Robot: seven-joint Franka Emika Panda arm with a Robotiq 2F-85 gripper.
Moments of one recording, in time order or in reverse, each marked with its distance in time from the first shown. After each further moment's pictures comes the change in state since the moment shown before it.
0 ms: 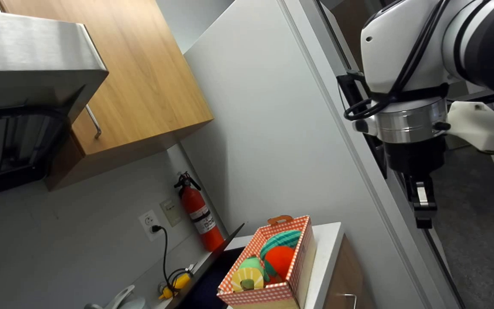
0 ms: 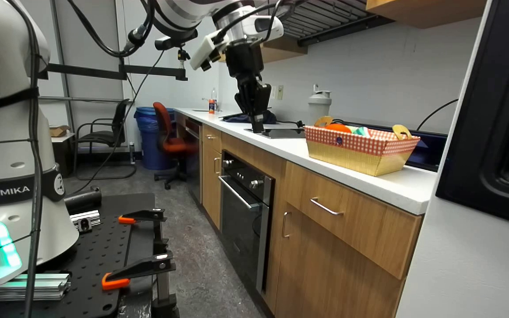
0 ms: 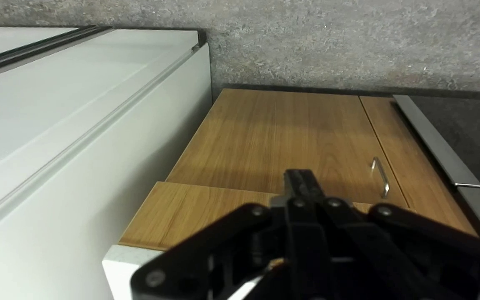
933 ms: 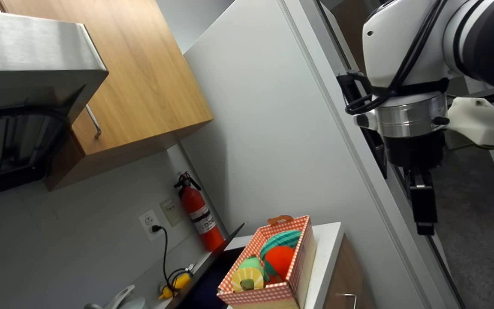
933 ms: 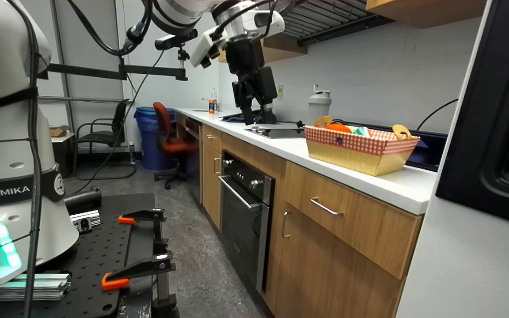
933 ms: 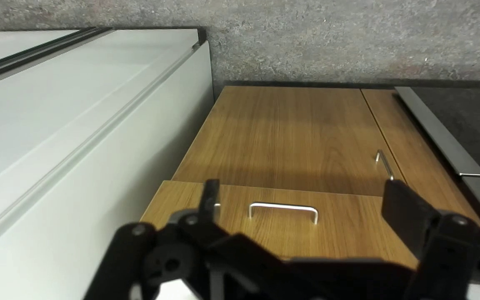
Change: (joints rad) arm -0.017 -0.020 0.001 -0.005 0.017 -0.001 -0.001
